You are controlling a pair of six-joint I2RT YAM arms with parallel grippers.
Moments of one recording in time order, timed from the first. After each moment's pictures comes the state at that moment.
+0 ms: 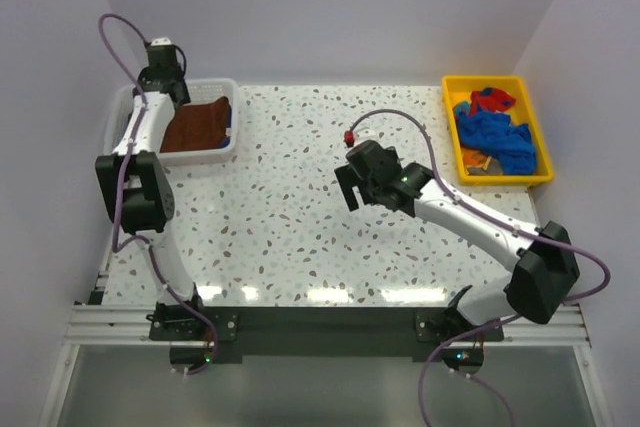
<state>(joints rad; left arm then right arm) 0.14 2.01 1.82 -0.48 -0.34 -0.11 0.79 1.45 1.15 -0.65 0.41 0.24</state>
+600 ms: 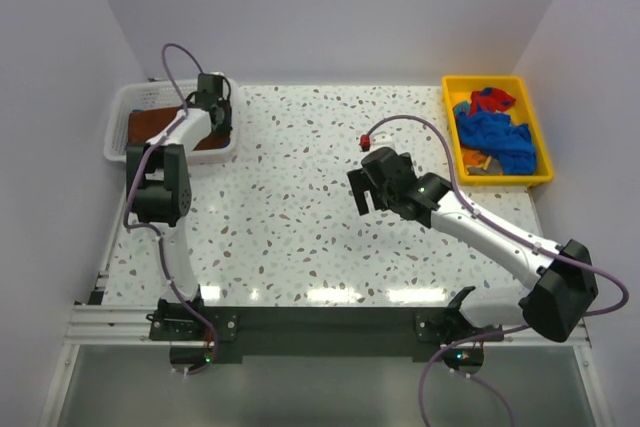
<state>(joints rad) -0.04 2.10 1.63 -0.36 -0.21 -0.13 0.75 1.30 1.05 -0.65 0.42 0.28</state>
